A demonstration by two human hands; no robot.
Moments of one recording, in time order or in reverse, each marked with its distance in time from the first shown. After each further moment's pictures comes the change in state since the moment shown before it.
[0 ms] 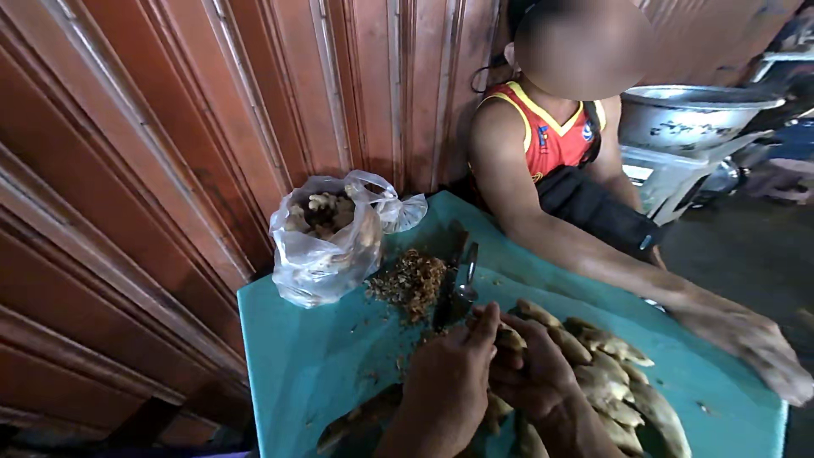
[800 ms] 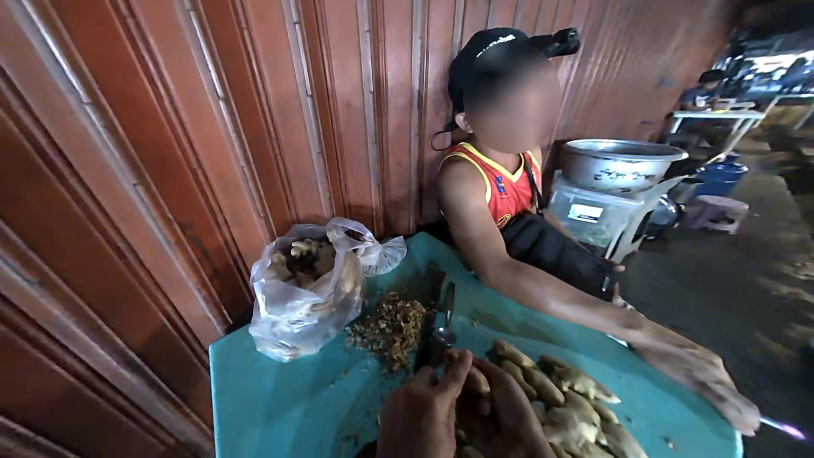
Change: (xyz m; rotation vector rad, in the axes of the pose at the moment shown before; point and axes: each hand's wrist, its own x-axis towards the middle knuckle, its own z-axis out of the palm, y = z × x) left_hand -0.002 0.001 -0.008 0.028 0.044 -0.057; right_hand -0.001 0.012 0.008 -0.078 0.065 -0.163
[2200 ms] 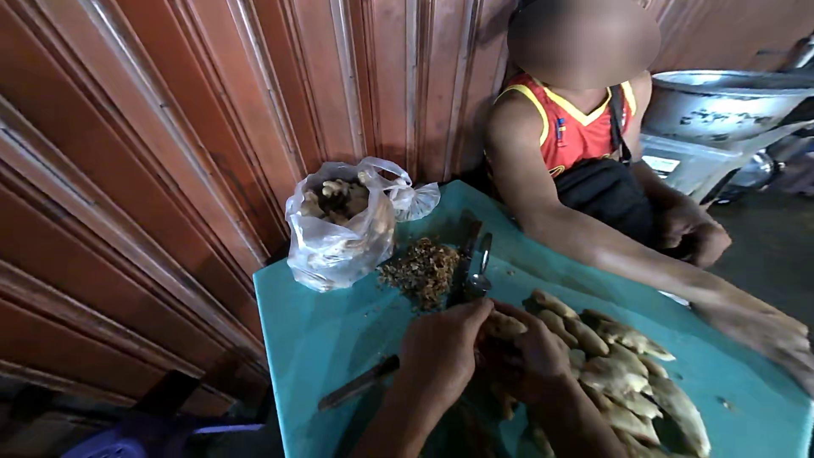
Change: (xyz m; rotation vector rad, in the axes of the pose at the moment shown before) left_hand 0.015 -0.011 -0.013 0.104 -0.260 -0.093; right_hand 0.008 0.008 -0.002 -0.338 0.057 0.071
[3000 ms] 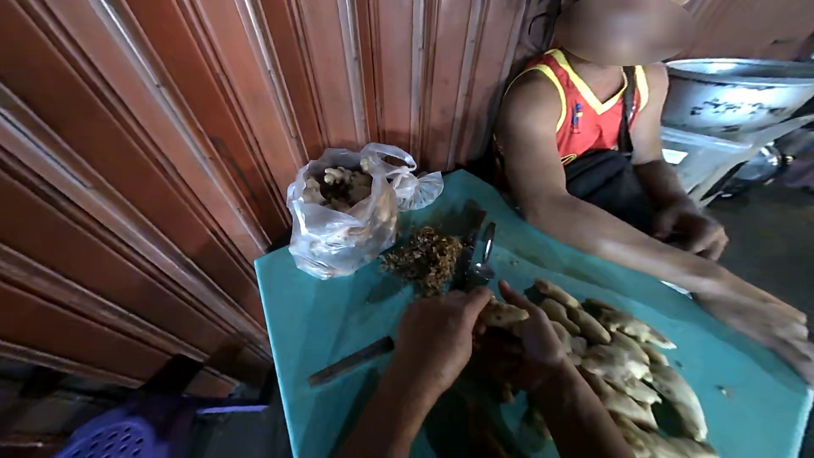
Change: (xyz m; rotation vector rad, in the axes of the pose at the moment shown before) left_hand -0.002 -0.008 0.000 0.064 0.074 0.045; right_hand 0.004 0.004 -0.006 0.030 -0.110 0.060
